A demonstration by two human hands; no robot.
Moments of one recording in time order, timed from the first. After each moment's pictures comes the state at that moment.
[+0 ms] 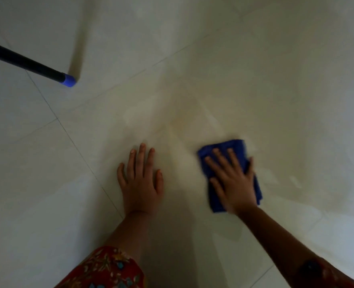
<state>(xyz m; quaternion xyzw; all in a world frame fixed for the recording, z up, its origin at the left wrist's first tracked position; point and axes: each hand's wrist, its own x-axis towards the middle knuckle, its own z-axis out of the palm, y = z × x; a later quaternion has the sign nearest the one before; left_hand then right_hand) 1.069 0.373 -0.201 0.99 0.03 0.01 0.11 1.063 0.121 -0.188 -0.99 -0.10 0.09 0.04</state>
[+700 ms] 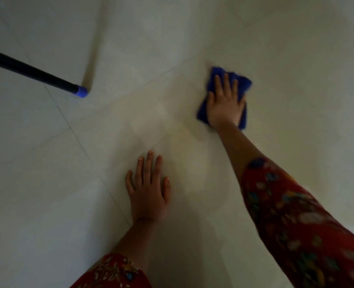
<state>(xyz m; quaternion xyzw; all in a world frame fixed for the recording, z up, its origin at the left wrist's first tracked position) 1.068 0.370 -0.201 1.00 0.03 0.02 0.09 1.287 0.170 -0.188 -0.98 0.13 0.05 0.13</state>
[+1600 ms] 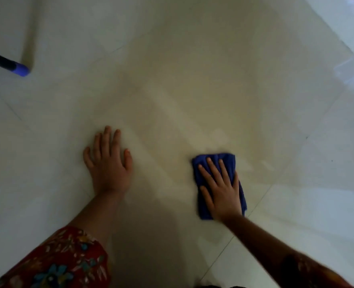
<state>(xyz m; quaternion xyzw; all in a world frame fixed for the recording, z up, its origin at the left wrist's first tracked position) 1.068 0.372 -0.207 0.99 0.02 0.04 0.14 0.946 0.091 -0.189 -0.99 0.00 0.09 0.07</state>
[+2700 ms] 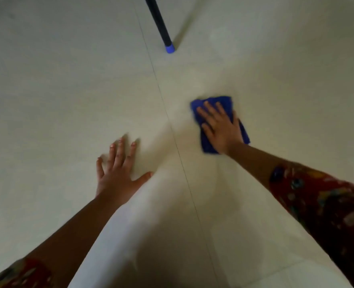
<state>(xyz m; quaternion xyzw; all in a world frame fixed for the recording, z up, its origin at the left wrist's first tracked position) 0.908 0.536 -0.177 0.97 0.14 -0.16 0.14 1.111 0.280 -0.193 -0.96 -0.26 0.07 0.04</state>
